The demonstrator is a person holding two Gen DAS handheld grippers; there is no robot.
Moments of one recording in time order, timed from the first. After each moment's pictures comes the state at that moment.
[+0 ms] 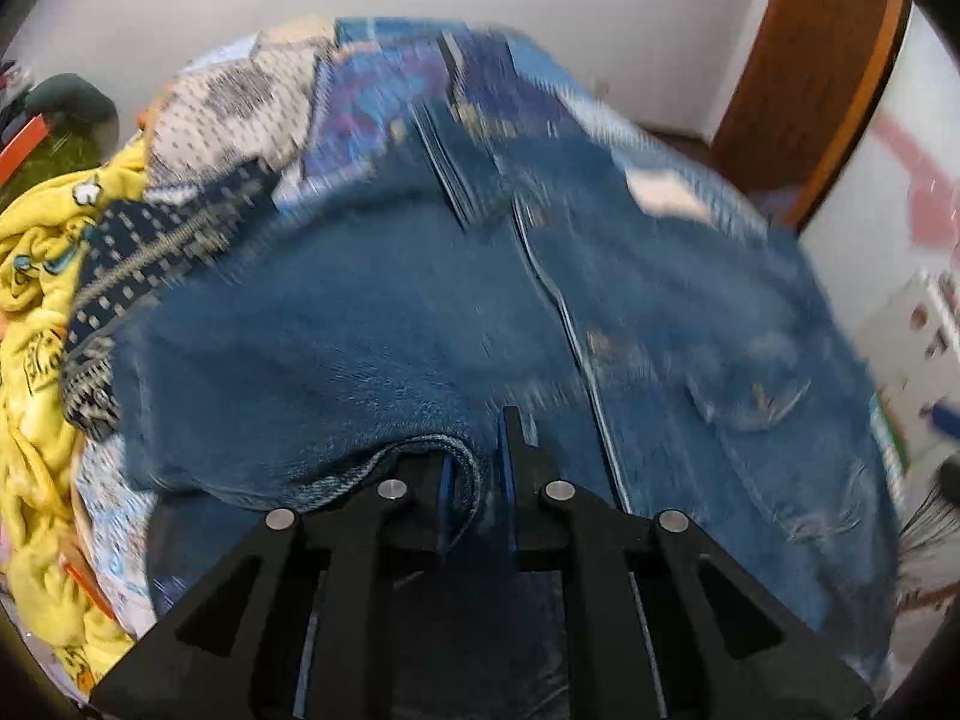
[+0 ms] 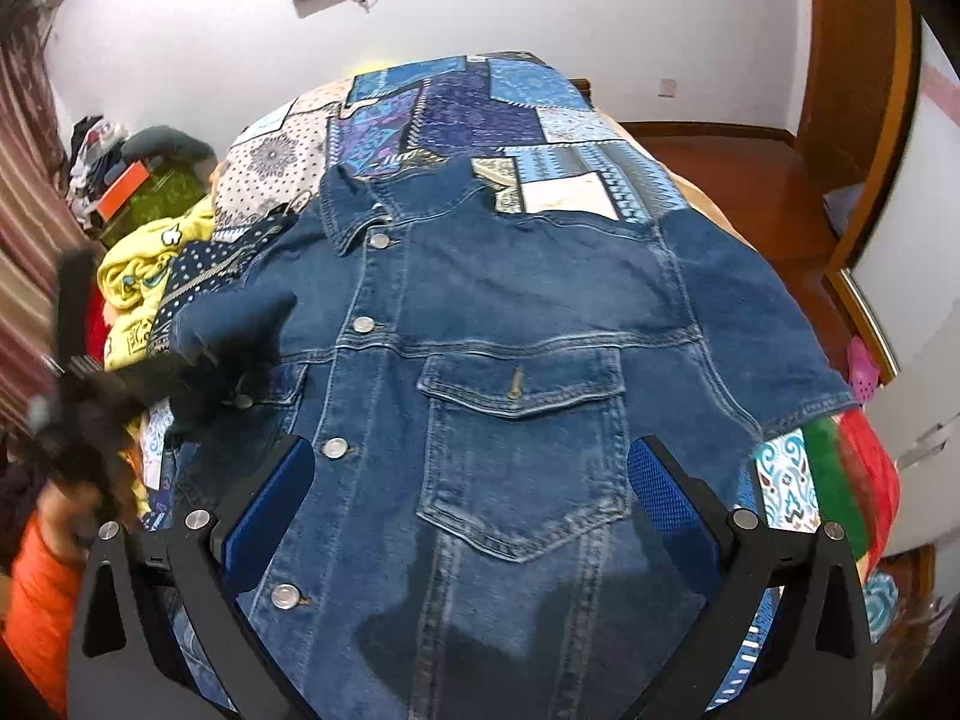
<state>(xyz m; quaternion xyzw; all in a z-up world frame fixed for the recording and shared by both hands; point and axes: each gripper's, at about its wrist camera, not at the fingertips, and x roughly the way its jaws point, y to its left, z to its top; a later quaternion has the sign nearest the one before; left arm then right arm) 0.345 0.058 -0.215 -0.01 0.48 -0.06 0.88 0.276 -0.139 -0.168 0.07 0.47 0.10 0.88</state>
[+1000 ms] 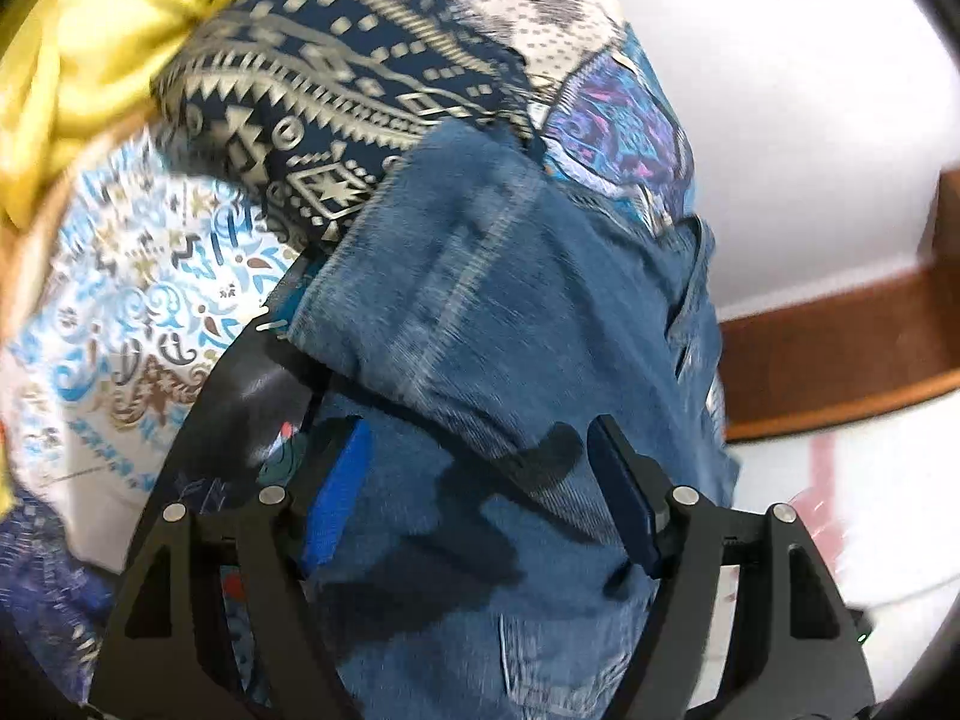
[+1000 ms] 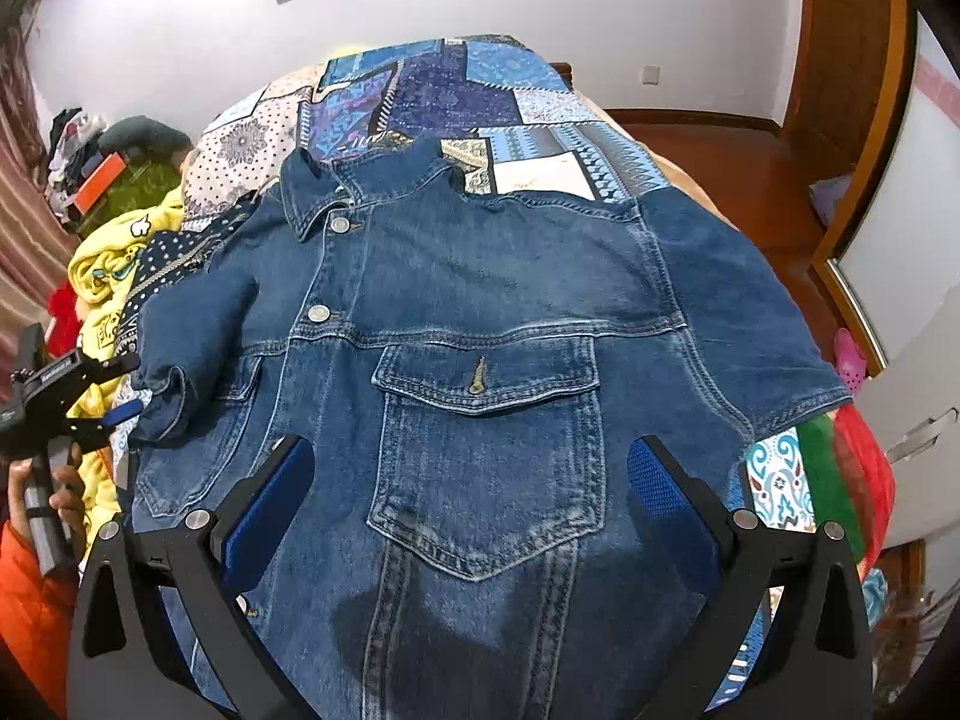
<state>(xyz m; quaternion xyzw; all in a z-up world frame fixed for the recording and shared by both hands) 0.319 0.266 -0.290 -0.44 0.47 -0.02 0.77 0.291 -0.144 -0.189 0.05 0.48 0.08 0.87</state>
